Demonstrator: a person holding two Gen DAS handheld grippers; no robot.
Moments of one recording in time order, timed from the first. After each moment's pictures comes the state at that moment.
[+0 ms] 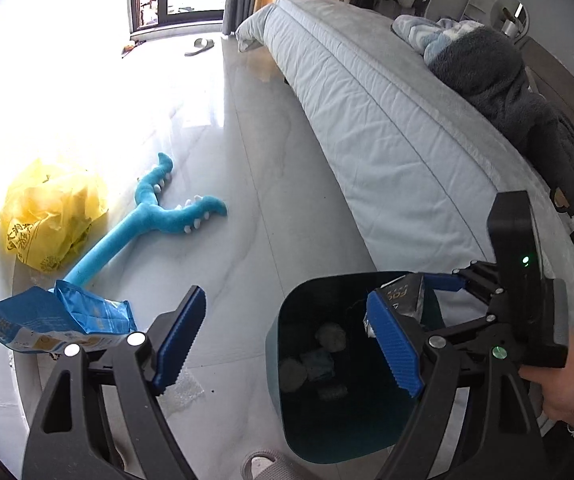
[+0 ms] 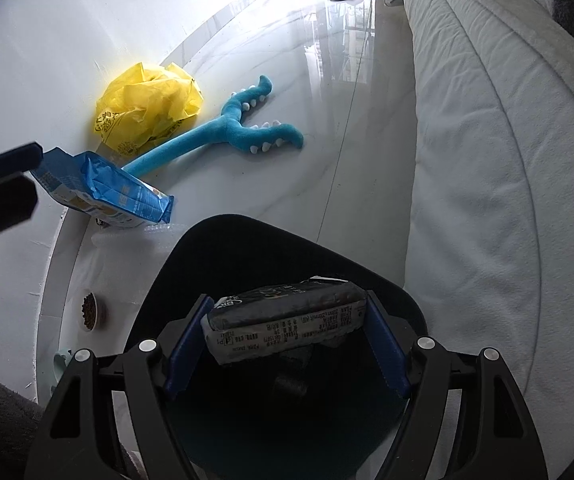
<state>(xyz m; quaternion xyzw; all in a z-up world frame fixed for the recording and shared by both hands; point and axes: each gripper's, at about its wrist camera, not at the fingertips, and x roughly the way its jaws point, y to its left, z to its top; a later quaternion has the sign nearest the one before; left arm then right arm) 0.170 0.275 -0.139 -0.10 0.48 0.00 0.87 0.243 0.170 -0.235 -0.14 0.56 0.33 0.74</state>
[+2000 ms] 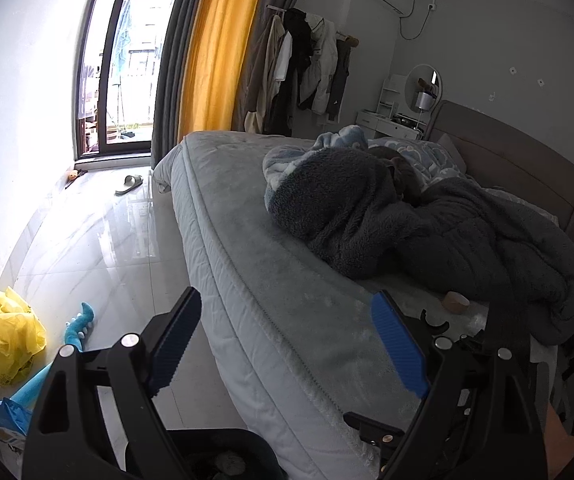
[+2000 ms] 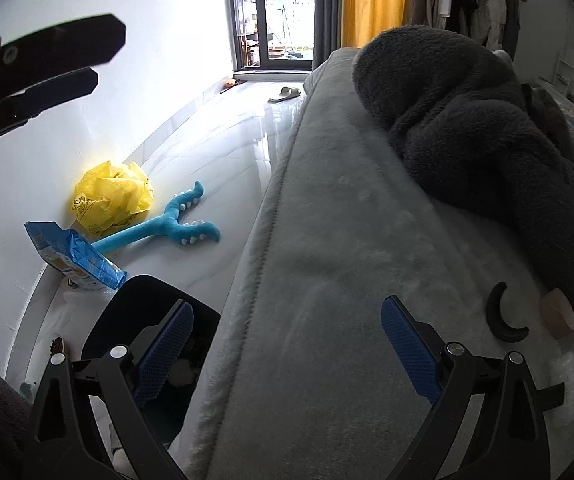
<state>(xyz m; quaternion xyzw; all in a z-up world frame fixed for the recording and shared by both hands) 0.210 0.095 -0.013 -0.07 0.26 -0.08 0.96 0.258 -0.025 -0.100 -0.11 0.40 0.28 0.86</state>
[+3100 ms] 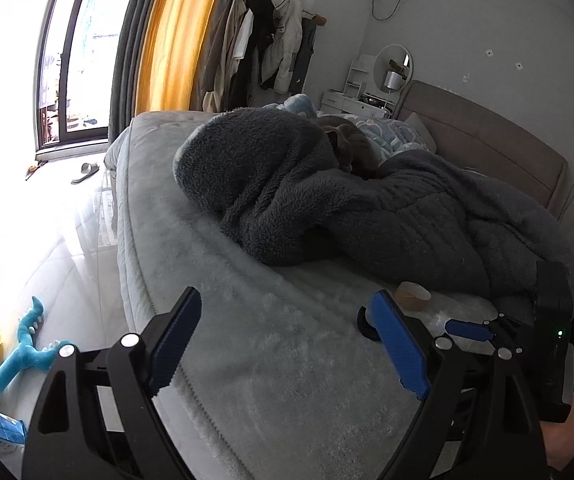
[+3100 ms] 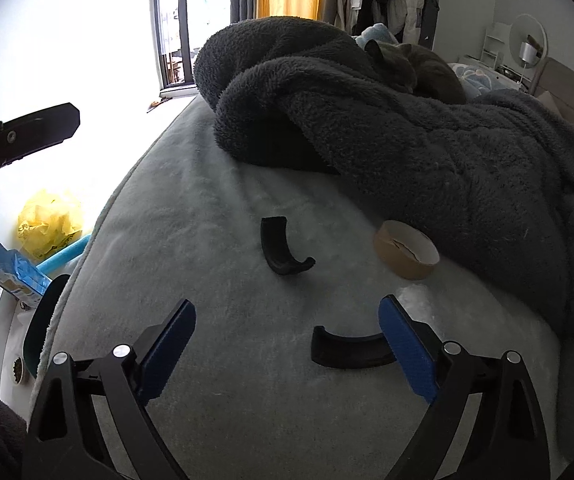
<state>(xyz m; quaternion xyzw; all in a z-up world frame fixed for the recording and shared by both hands) 0.245 -0.003 -0.036 -0.08 0.29 -0.14 0.94 0.270 -0.173 -0.103 -0.09 0.40 0.17 0.90</state>
